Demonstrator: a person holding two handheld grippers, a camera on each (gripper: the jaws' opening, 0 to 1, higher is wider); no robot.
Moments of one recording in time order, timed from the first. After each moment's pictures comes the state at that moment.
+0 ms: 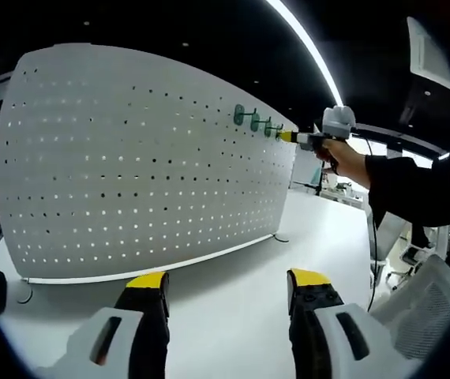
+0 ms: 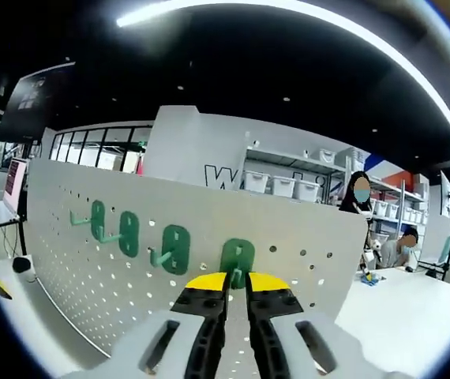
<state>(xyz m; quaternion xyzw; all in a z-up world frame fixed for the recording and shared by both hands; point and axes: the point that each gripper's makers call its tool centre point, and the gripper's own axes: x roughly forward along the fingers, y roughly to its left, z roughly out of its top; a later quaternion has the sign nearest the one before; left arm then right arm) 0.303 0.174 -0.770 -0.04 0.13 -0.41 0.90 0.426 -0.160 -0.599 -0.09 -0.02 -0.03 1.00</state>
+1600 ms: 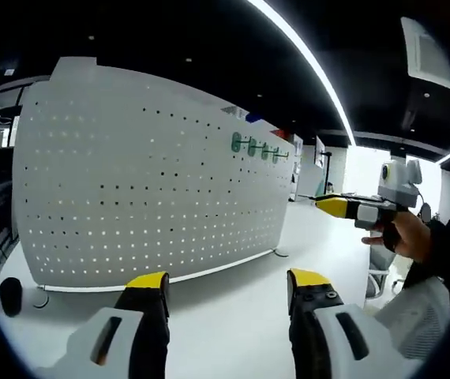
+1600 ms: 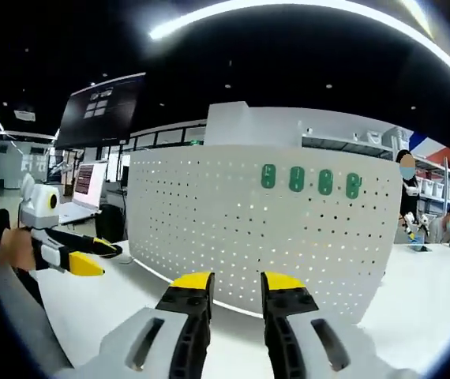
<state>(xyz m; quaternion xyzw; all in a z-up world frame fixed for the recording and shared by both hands) 0.277 0.193 -0.730 -0.05 0.09 -0.39 0.92 0.257 0.008 -0.685 -0.05 0.02 0.14 0.99</state>
